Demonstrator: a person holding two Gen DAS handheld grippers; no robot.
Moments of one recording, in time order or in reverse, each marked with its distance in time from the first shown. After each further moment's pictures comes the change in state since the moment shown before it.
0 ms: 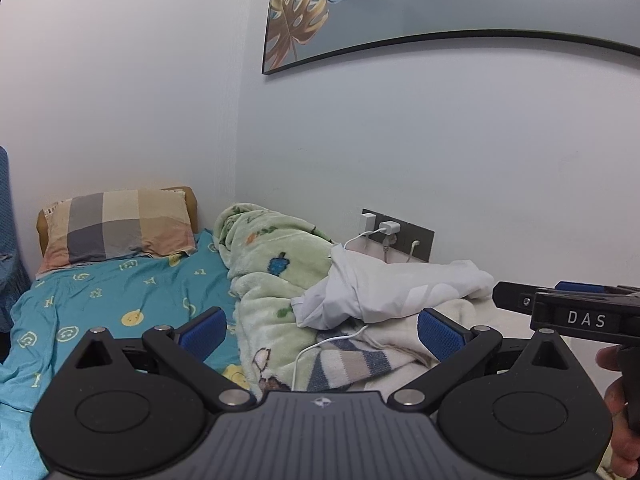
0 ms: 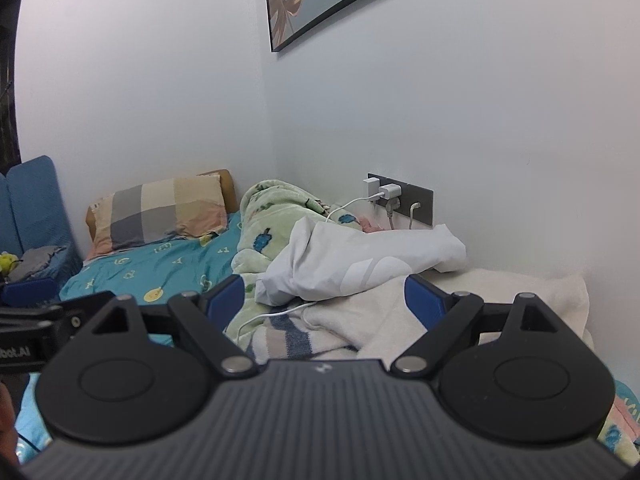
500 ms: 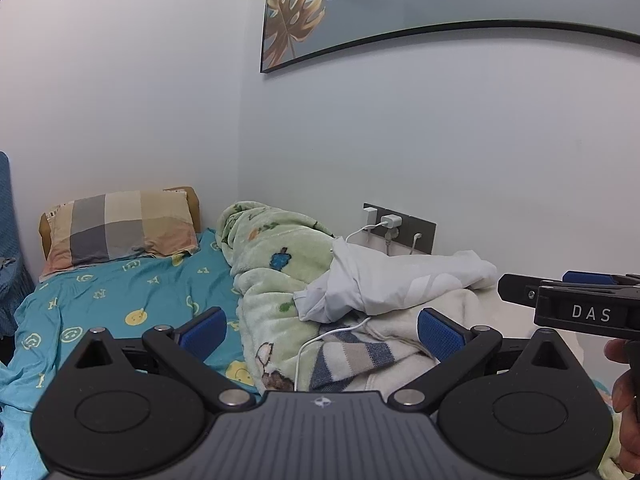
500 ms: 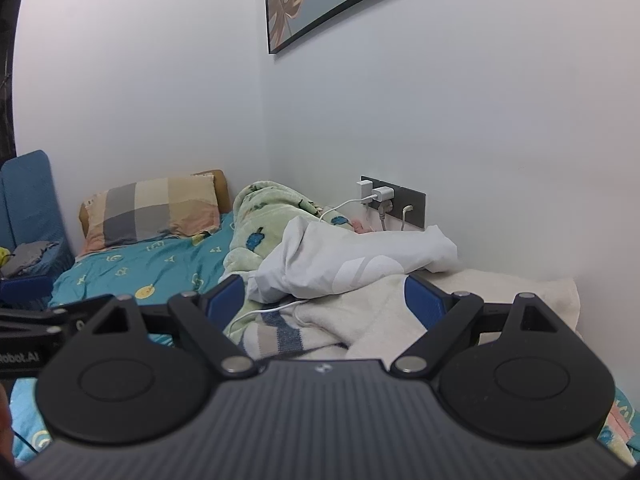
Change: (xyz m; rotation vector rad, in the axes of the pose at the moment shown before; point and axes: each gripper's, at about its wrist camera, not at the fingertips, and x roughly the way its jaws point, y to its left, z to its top) left arm -0.002 -0.004 -0.009 0.015 0.007 -0.002; right arm -0.006 0.001 -0.007 -0.020 -0.008 -0.023
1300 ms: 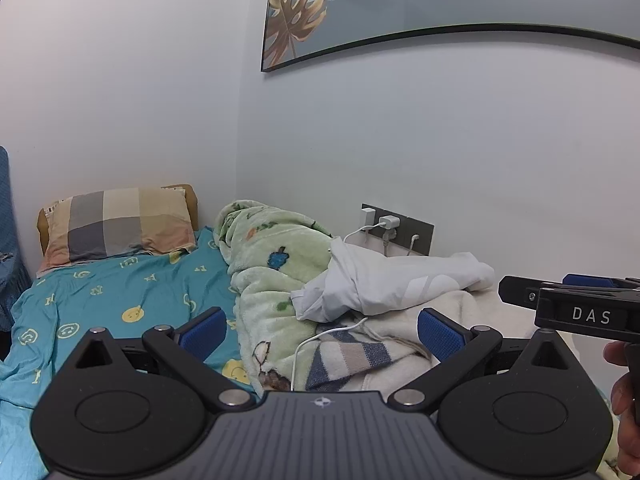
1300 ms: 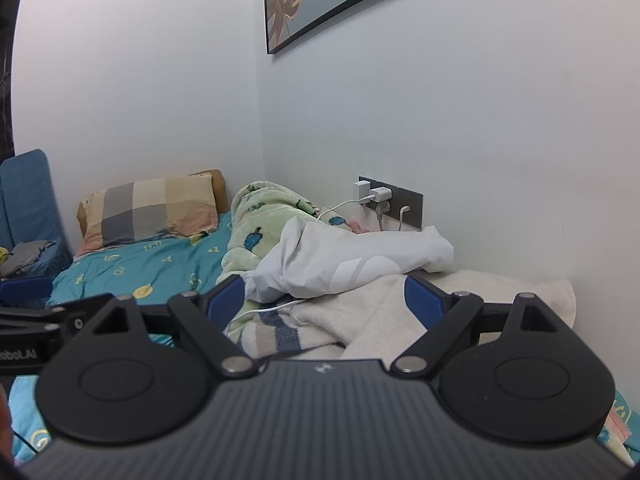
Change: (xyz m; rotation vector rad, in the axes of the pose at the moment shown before) left arm -0.003 0.000 0.000 -0.014 -0.001 -0.007; right arm -0.001 0.000 0.000 0.002 0.001 -0.011
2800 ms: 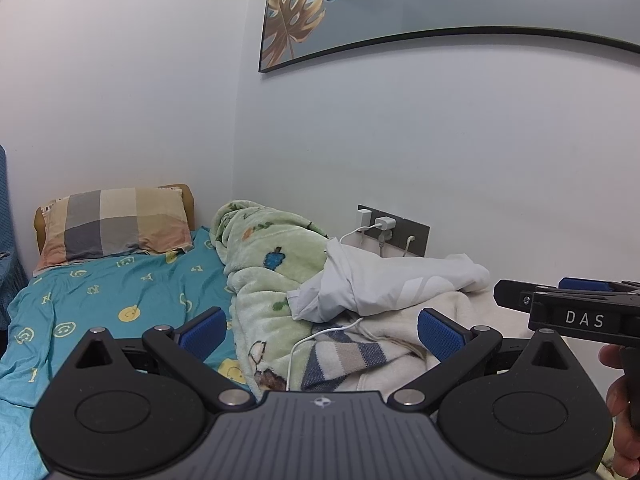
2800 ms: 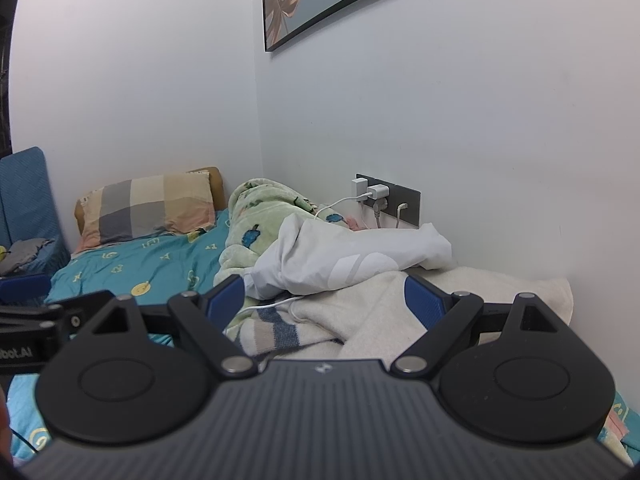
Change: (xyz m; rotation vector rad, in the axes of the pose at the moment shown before) left arm -0.004 0.001 -0.001 -0.004 -0.003 -0.016; right arm -0.005 0.003 0.000 -0.003 0.008 -0.009
